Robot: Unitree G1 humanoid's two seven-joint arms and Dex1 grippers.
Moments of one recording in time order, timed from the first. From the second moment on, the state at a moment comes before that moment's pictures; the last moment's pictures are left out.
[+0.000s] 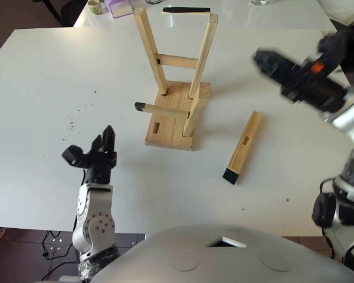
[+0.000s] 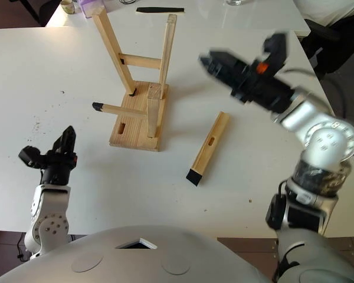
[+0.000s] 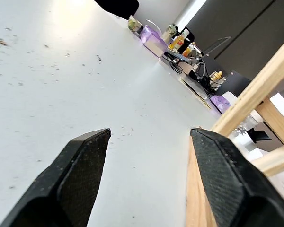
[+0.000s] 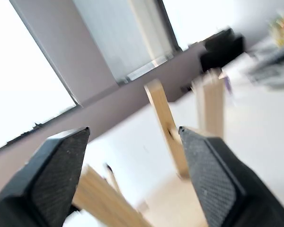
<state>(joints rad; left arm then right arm) 0.41 -0.09 0.41 -0.39 -0.79 0.25 -0.16 -0.49 -0.50 -0.43 -0.21 1.24 1.06 0.59</state>
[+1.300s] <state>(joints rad) 0.50 -0.11 0.48 -0.31 -1.00 0.05 -0.08 -0.83 -0.45 -0.45 -0.17 1.65 1.15 0.09</state>
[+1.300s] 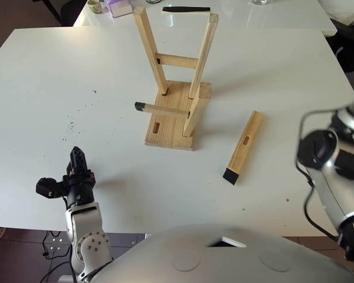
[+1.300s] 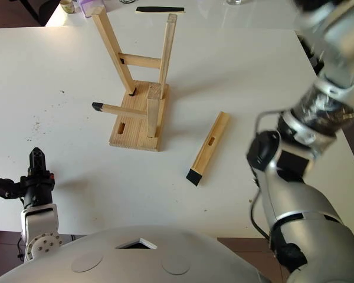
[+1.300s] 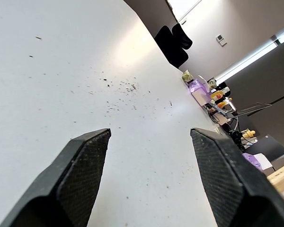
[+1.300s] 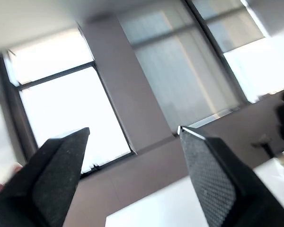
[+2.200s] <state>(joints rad) 0.40 -0.09 0.42 -0.31 -0.92 0.06 0.05 -0.23 -0.95 0.48 -0.31 0.12 0.18 1.25</state>
